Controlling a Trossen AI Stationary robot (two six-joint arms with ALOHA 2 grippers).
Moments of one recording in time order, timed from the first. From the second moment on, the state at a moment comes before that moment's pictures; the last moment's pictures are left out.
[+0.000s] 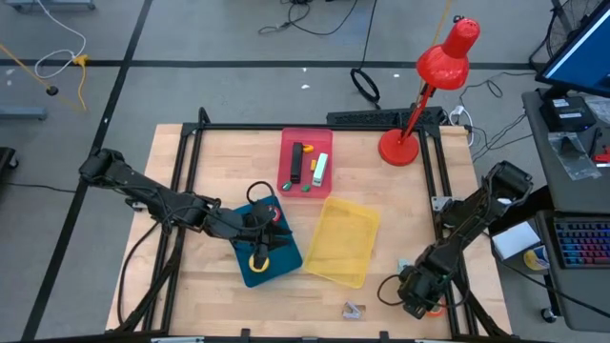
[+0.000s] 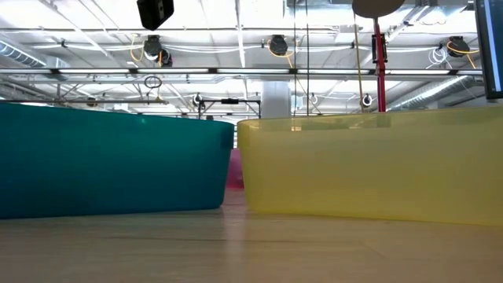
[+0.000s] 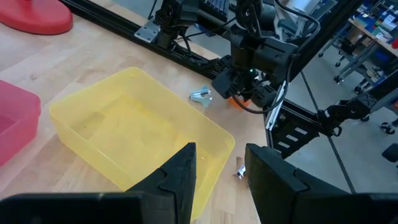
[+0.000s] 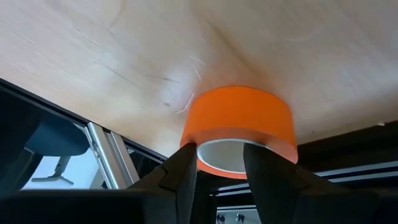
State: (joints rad) left arm -0.39 1.30 0.92 0.03 -0.30 -0.60; right arm 0.88 1.54 0.66 -0.38 -0.60 1.78
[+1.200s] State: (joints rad) left arm -0.39 1.30 0.92 0.03 -0.30 -0.58; right arm 0.89 1.54 0.66 -0.22 -0.37 1.85
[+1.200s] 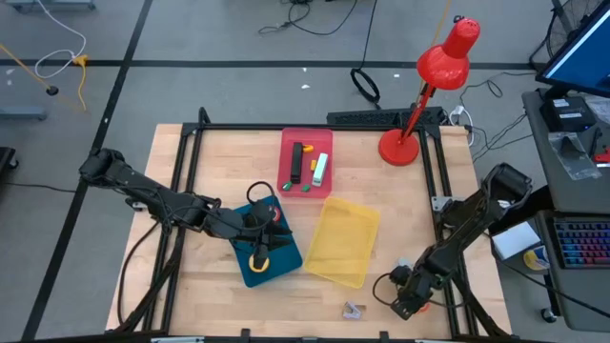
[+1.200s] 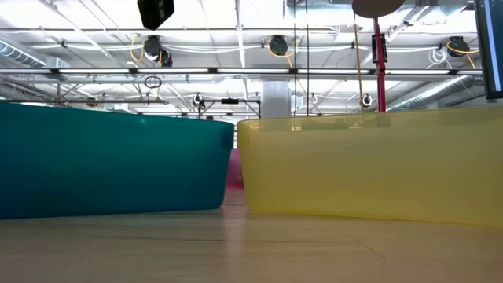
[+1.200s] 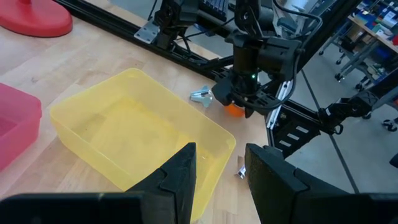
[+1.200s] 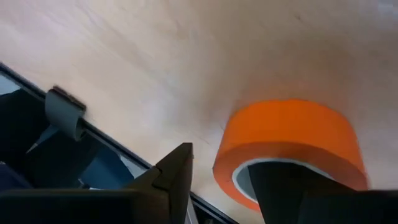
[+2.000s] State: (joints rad) left arm -0.39 1.30 0.92 0.17 -0.24 -0.58; right arm 0.85 1.36 0.66 0.38 0.11 1.72
